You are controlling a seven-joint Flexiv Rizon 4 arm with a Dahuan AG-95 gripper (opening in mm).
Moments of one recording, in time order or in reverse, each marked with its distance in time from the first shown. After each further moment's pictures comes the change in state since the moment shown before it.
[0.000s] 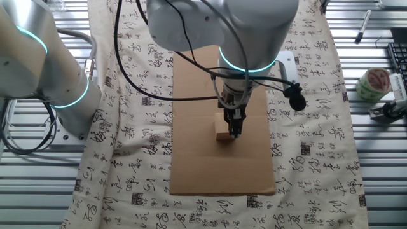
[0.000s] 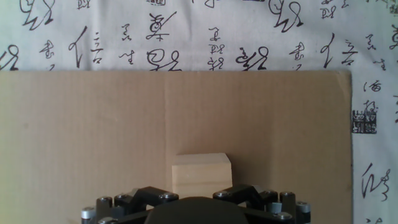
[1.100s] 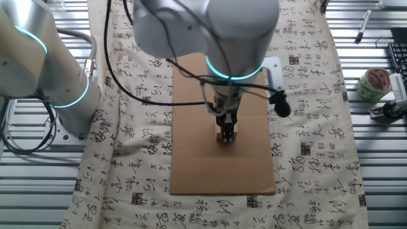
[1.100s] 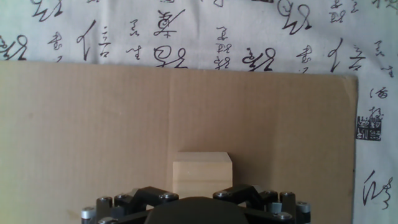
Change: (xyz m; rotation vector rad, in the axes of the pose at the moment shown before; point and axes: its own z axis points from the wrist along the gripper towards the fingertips) arm 0.018 -0.004 0.012 -0.008 -0.020 -0.002
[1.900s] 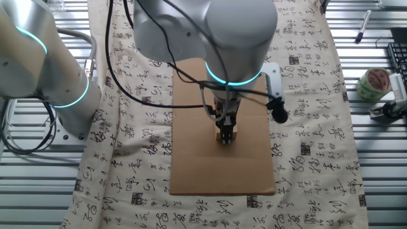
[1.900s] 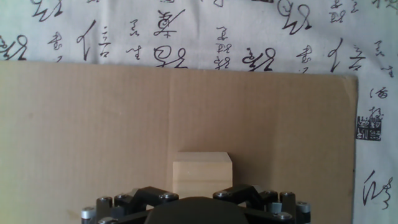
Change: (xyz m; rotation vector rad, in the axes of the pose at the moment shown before) arm -0.001 -0.001 0.009 -0.030 -0.002 0.032
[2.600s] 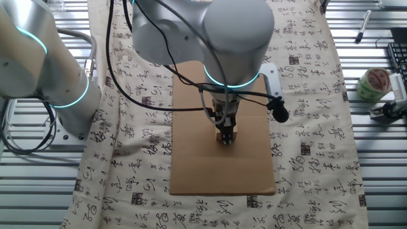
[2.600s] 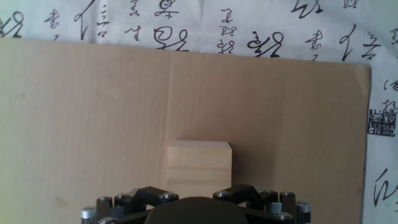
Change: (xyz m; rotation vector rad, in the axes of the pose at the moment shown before) arm 0.003 0.000 0.002 0.009 0.001 -0.067
